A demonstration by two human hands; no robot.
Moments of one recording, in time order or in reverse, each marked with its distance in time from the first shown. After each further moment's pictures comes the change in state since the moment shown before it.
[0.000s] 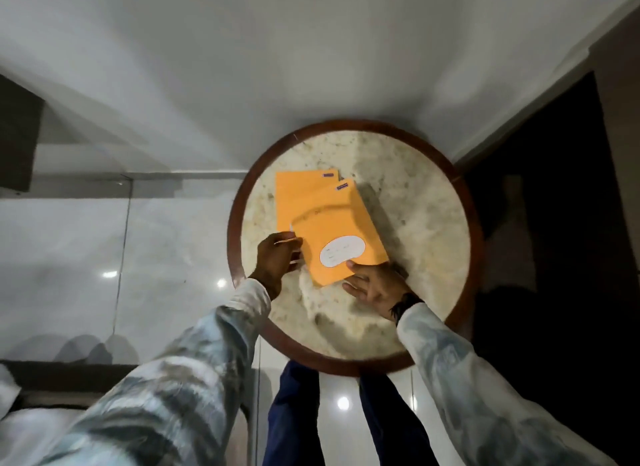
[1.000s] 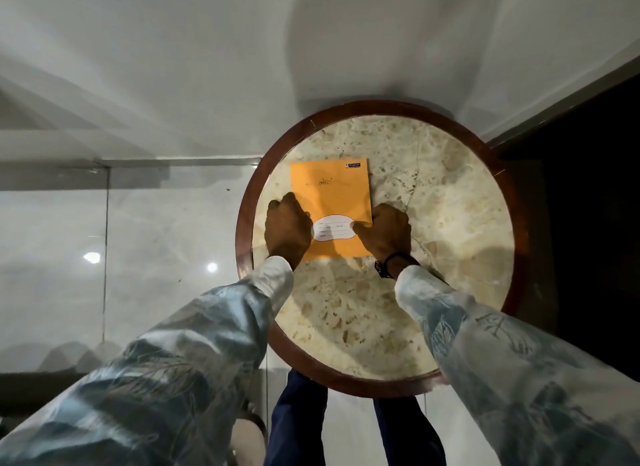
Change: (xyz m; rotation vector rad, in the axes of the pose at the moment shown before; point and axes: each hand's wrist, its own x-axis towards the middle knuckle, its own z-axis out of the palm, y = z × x) left_hand 0.109 0.038 -0.004 0.843 0.154 0.426; right_hand 0.101 -0.050 0.077 -1.198 0.657 -0.502
